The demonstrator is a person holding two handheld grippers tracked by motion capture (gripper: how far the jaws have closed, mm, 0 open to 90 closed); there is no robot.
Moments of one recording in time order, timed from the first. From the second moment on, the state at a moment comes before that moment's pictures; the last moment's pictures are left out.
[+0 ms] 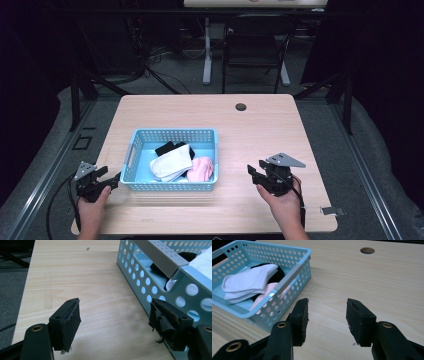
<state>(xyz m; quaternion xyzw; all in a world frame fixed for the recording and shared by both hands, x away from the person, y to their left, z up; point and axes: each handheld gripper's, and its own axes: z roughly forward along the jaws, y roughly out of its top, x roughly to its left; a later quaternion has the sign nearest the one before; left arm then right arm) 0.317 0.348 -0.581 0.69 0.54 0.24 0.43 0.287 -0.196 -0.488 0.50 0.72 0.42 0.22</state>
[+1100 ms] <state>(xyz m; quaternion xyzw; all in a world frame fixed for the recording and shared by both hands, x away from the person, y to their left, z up) 0.317 0.348 -0.580 0.69 0.54 0.24 0.43 0.346 -0.117 -0.447 0.45 0.79 0.39 0.15</state>
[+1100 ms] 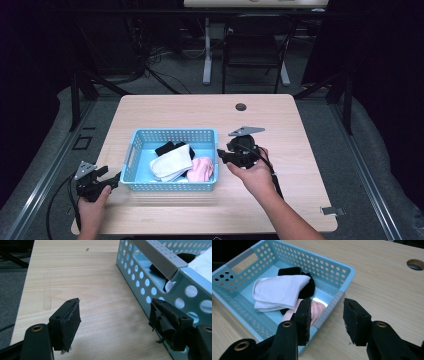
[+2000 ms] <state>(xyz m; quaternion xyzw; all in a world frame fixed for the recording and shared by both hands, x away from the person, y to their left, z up) 0.318 0.348 -0.581 0.68 0.54 0.24 0.44 0.407 -0.017 -0.480 0.47 0.83 0.29 0.06</state>
